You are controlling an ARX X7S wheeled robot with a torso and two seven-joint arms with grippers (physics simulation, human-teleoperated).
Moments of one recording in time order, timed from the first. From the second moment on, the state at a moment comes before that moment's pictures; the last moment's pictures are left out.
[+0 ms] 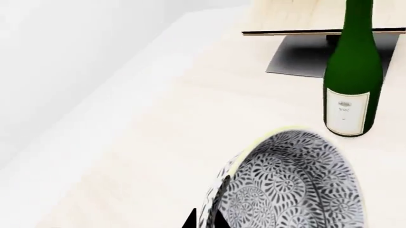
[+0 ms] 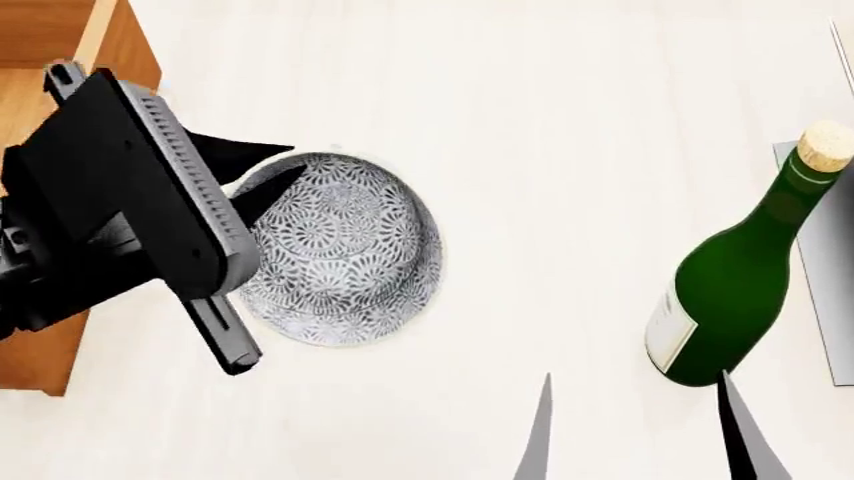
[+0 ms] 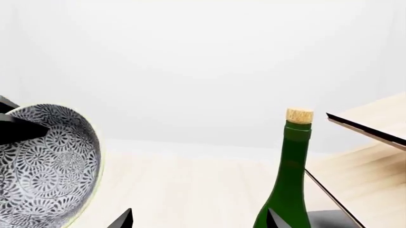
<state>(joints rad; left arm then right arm) -1.21 -0.54 0.67 0.42 -0.57 -1.03 0.23 -0.15 0.36 -0.16 -0.65 0.13 -0.02 0.32</state>
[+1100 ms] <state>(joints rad) -1.83 -0.46 -0.06 -0.41 -0.43 -0.94 -0.30 -0.14 0.38 -0.17 -0.65 0.14 -0.02 0.33</state>
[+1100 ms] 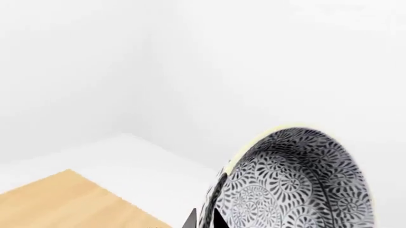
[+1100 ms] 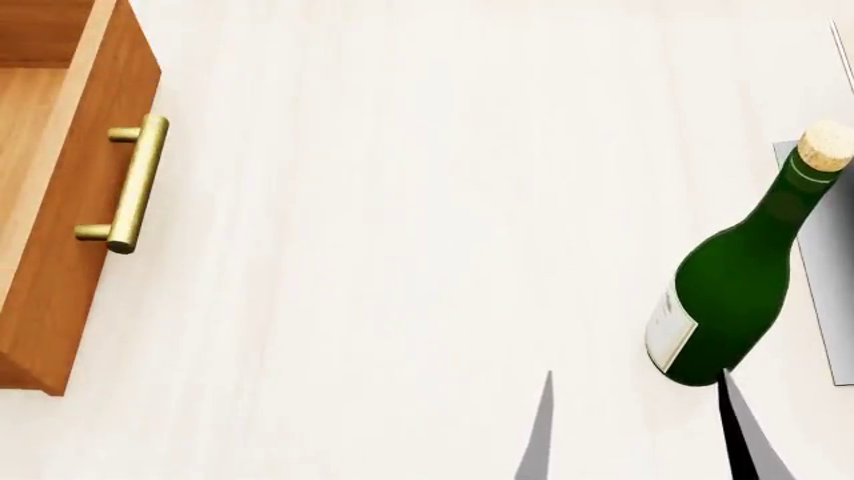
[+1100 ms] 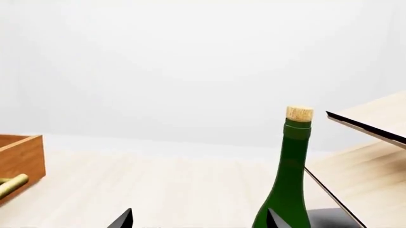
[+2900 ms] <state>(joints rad) -1.80 -0.55 -0.41 -0.76 -0.37 -0.83 -0.57 -0.12 0.39 -0.20 -0.63 0.13 -0.02 0.36</state>
